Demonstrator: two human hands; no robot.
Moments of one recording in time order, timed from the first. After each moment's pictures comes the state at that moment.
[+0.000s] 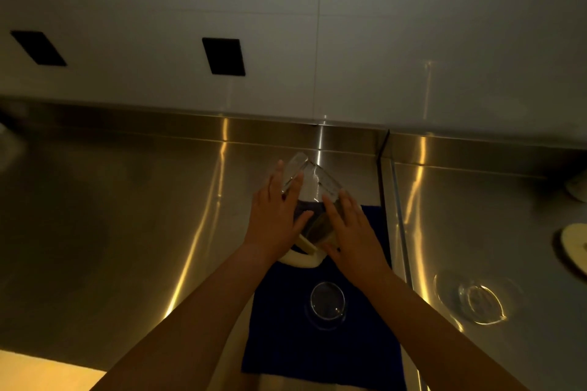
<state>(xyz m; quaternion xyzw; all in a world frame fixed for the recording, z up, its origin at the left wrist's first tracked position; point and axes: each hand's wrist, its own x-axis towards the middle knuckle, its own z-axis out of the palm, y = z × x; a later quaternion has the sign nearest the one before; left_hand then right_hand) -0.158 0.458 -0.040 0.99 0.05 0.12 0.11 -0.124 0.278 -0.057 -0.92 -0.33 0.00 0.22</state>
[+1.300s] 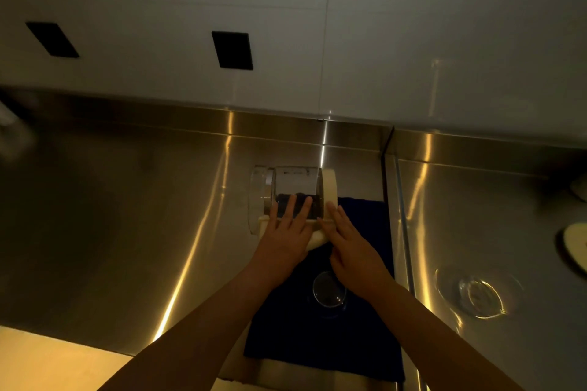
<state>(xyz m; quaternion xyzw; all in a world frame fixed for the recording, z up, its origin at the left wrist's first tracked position) -0.201 0.437 -0.057 0.99 -0.05 0.06 -0.10 -0.144 0.266 -0.077 -0.86 -0.41 0.03 0.29</state>
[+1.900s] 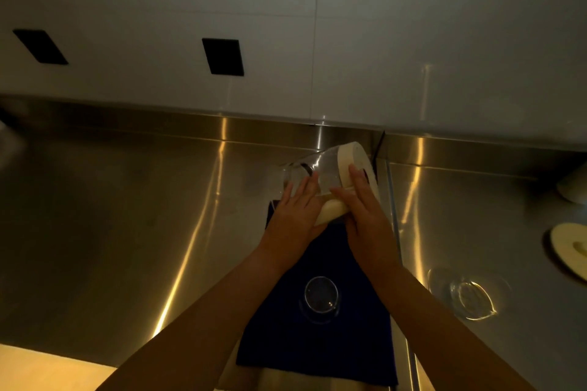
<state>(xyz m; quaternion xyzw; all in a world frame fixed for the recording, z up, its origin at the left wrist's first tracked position) -0.174 0.414 -0.007 0.96 -0.09 0.23 0.17 -0.122 0.265 -0.023 -0.84 -0.35 -0.15 0.39</state>
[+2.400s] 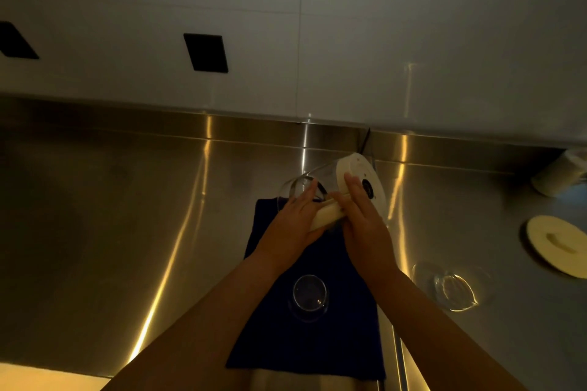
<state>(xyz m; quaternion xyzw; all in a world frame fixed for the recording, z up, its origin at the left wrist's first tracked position) -0.169 0.404 -0.030 0.94 -0.08 0.12 0.32 -0.129 0.248 -0.020 -0.86 -0.33 -0.14 0.35</state>
